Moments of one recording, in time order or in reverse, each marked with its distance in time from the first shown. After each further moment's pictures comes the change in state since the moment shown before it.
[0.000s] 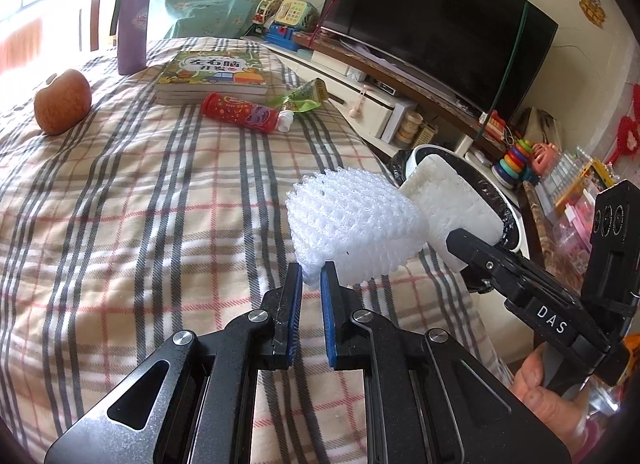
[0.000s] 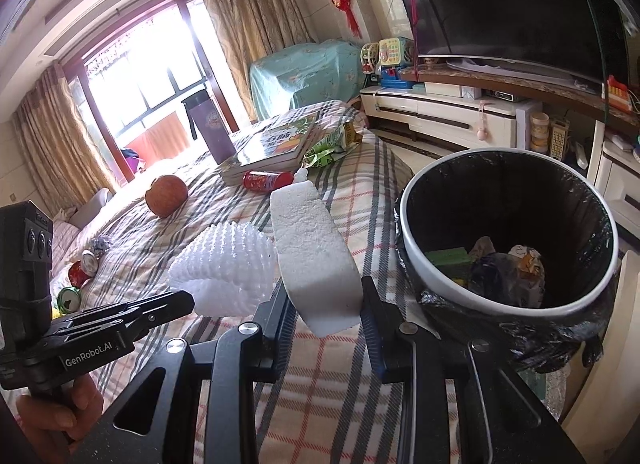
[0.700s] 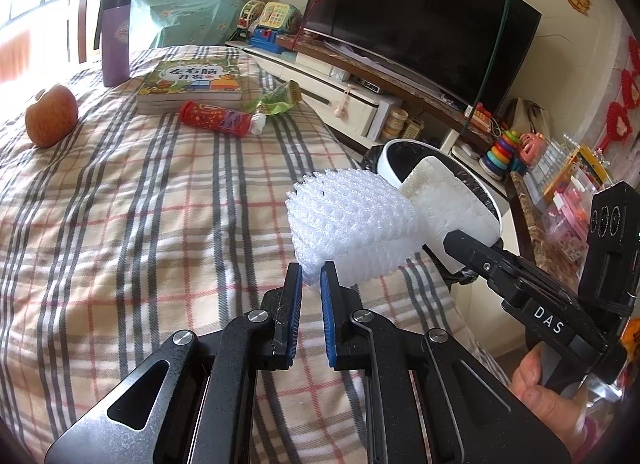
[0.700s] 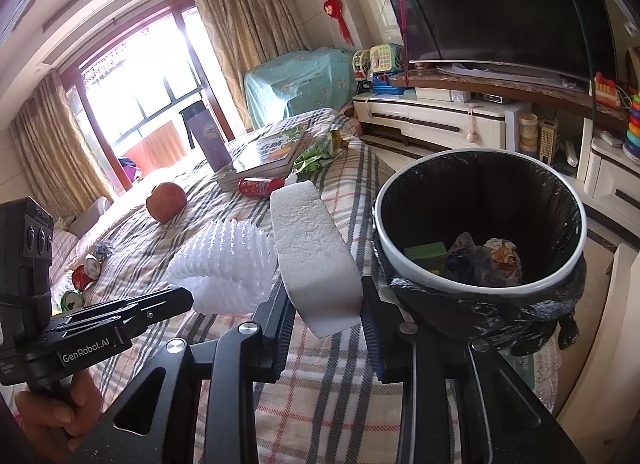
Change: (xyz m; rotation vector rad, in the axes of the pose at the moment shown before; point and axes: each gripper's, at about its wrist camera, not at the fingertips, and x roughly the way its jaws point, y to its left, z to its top) left arm -0.011 -0.028 -0.006 0.045 -0.004 -0.024; right arm -0.026 -0.012 -0.007 0.023 -0.029 -0.016
